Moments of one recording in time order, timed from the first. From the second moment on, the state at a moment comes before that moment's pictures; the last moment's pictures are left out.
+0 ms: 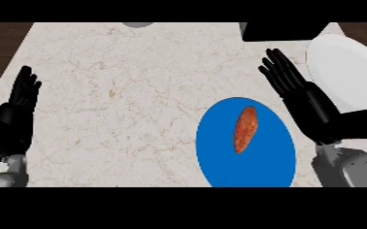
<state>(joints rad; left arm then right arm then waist) -0.05 0.44 0.00 -1.57 0.13 0.32 0.05 -0.24 -0.40 0.23 -1.69 -0.47 0.02 0.07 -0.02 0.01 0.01</state>
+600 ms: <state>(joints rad) 0.05 0.28 -0.15 -1.48 0.23 0.21 0.16 -0.14 -0.57 -0.08 -1.56 -0.17 -0.37 0.06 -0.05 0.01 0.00</state>
